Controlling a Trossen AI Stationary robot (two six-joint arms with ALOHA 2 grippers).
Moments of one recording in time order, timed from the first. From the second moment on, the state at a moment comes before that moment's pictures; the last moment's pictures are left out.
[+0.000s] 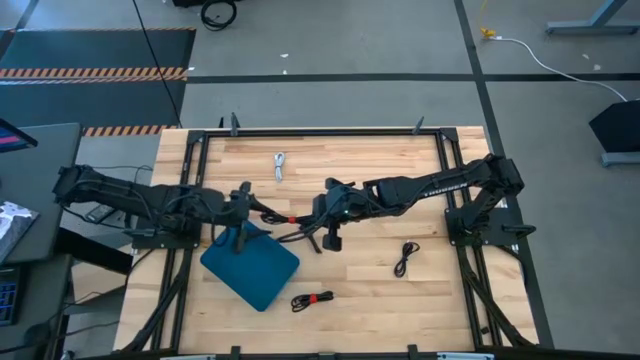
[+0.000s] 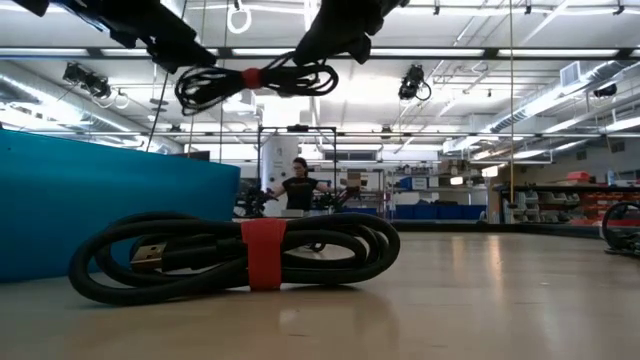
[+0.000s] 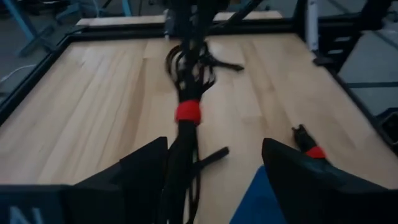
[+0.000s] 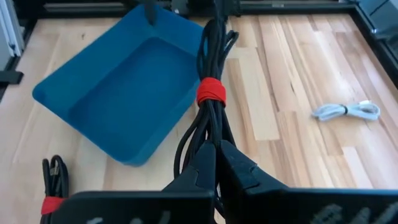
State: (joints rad) left arm -0.18 0.84 0.58 -0.16 -0.17 -0.05; right arm 0.13 1.71 1.43 -0.41 0.16 0.11
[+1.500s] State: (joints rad) left arm -0.41 0.84 0.58 -0.37 -0.25 -0.40; right arm 0.13 1.71 1.43 -0.55 0.14 0.08
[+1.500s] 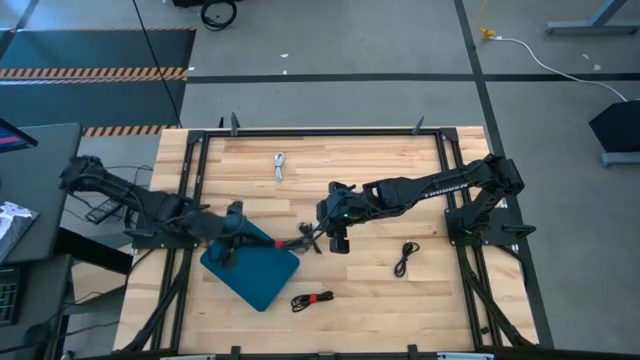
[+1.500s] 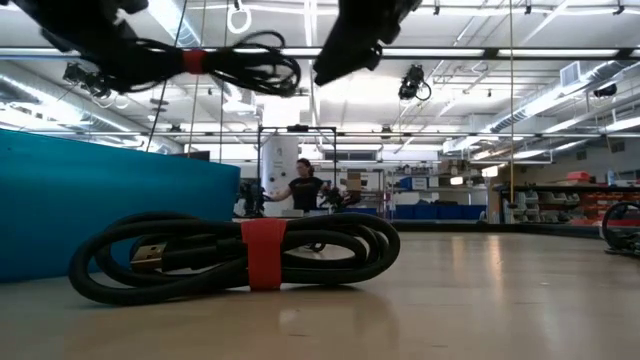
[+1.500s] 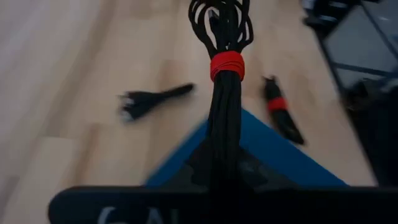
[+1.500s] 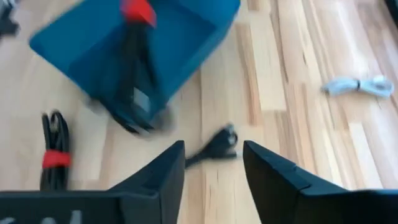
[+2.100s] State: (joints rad) left arm -0.61 0.84 0.58 -0.74 -0.25 -0.76; right arm 0.15 1.71 1.43 -0.64 0.15 0.02
